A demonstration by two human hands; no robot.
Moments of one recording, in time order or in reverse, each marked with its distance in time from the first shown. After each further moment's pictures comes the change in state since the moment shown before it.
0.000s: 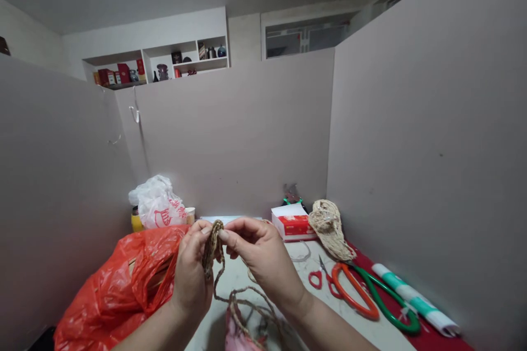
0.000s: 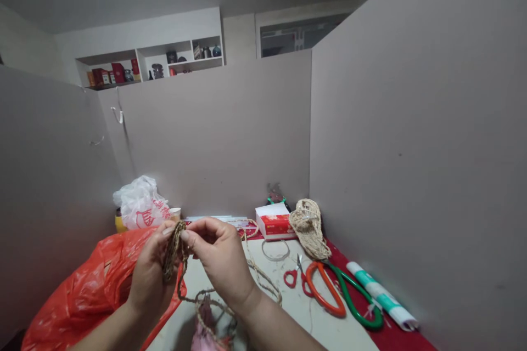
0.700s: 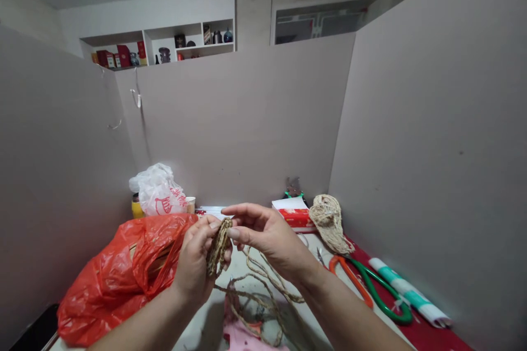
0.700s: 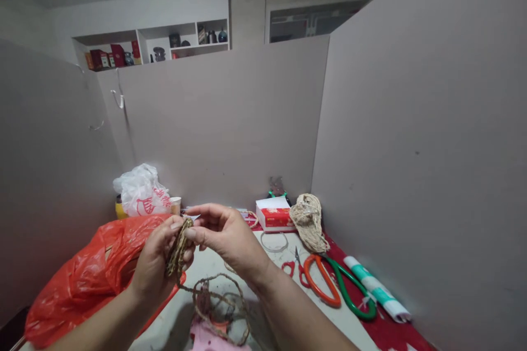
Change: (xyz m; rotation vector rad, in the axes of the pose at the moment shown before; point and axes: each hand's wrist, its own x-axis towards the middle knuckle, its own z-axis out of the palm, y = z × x) left_hand -0.002 -0.005 -0.009 -0.024 -0.082 -0.162; right_hand 0.012 0.001 -0.022 0.147 -0.269 0.116
